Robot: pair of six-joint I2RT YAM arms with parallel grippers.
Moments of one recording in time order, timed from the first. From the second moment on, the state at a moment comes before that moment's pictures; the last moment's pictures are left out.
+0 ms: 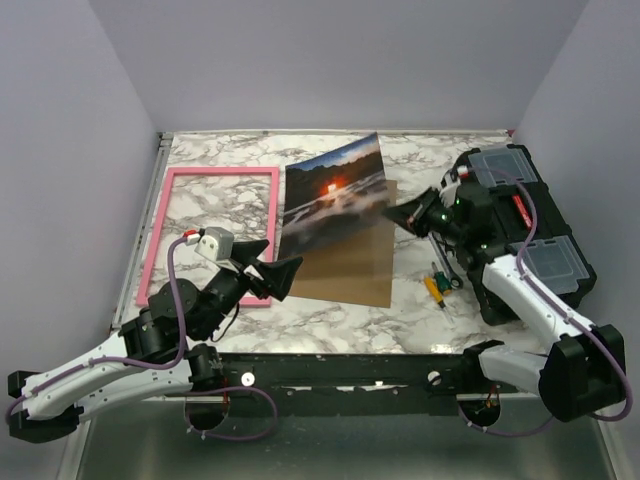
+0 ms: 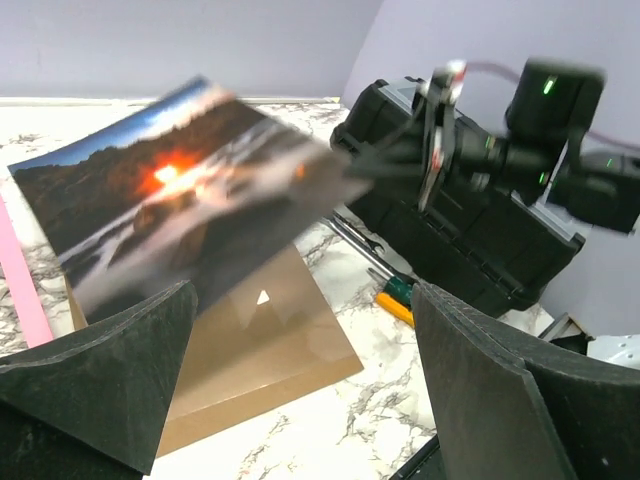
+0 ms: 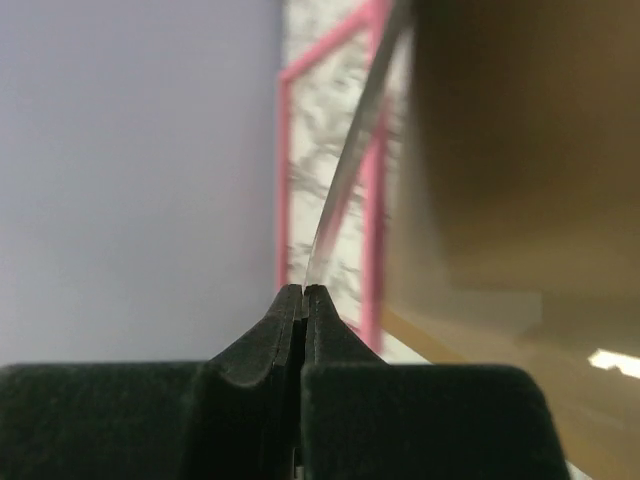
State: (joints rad) left arm -1.17 0.44 0.70 -0.16 -0.52 -0.34; right arm 0.28 1.19 0.90 0.05 -0.46 1.05
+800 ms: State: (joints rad) left arm -1.17 0.50 0.67 -0.16 -0.51 -0.37; right arm 0.28 1.19 0.27 0.36 -0.38 1.06
